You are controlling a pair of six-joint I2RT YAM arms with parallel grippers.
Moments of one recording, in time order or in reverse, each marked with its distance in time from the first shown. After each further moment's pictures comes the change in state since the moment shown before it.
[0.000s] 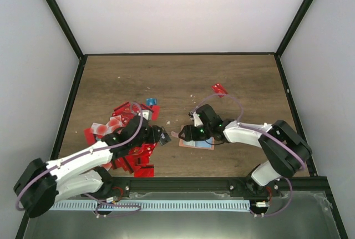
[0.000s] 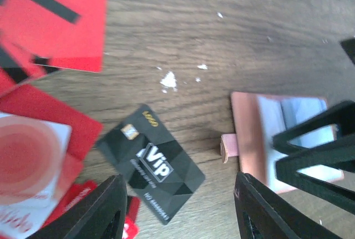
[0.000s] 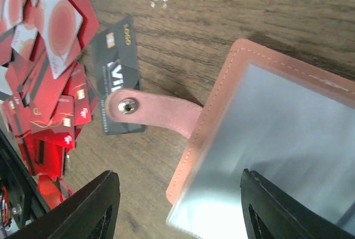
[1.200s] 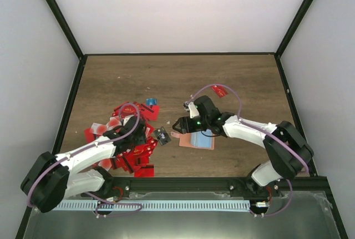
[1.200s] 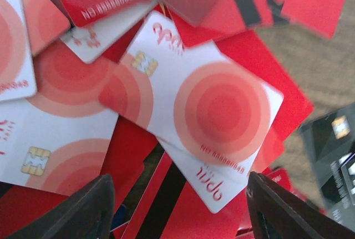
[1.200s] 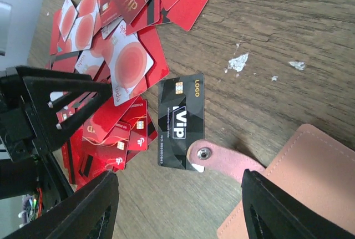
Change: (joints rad) left arm 0.140 0.046 -0.013 -0.277 -0.209 -0.130; right arm 0.000 -0.058 0.120 -0.054 -0.026 -0.075
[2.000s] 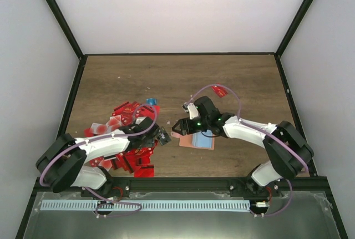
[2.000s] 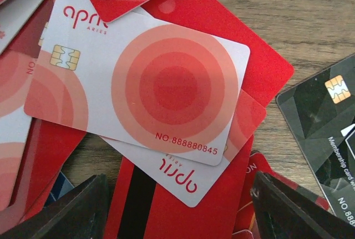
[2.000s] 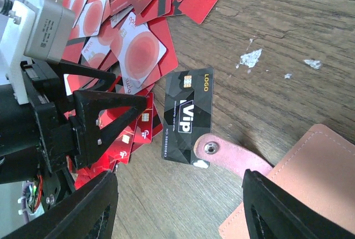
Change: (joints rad) left arm -0.117 0.237 0.106 -0.042 -0.017 0.054; right arm 0.000 0.027 0.002 0.018 -0.041 -0.049
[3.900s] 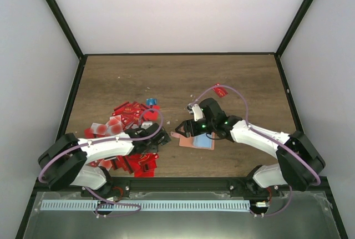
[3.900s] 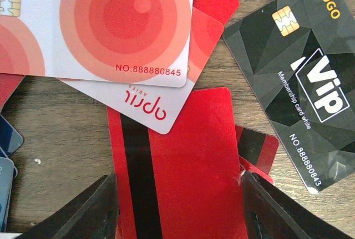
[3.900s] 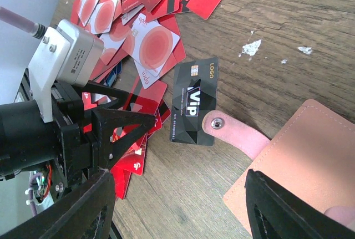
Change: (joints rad) left arm -0.145 0.020 0.030 -0.068 0.002 -0.112; right arm 0.000 -0.147 -0.057 -0.057 0.014 0.000
